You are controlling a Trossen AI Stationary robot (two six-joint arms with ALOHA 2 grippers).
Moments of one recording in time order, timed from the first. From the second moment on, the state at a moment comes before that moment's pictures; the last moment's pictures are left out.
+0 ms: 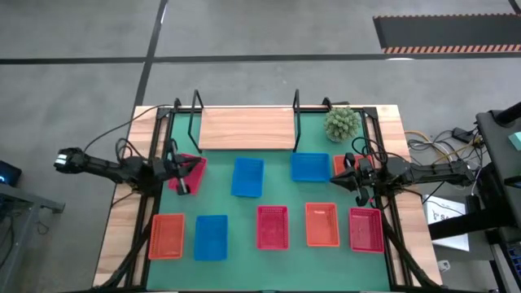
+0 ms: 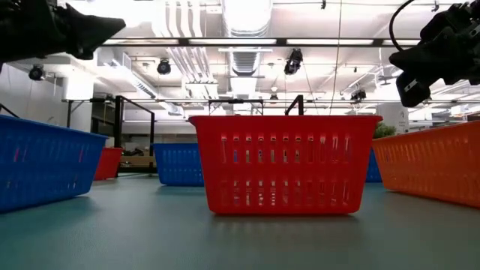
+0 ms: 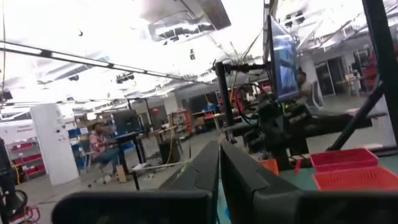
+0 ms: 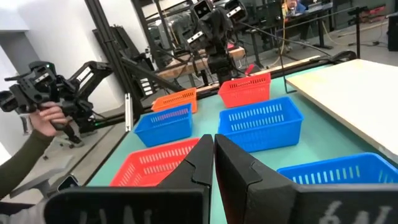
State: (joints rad) left arm -0.20 0.33 0.00 0.65 -0.41 0.39; right arm 0.09 0.06 0.01 0.03 -0.03 0.29
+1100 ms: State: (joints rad) left arm -0.20 0.42 0.01 0.99 -0.40 0.32; right arm 0.08 0.08 0.01 0.25 0.37 0.20
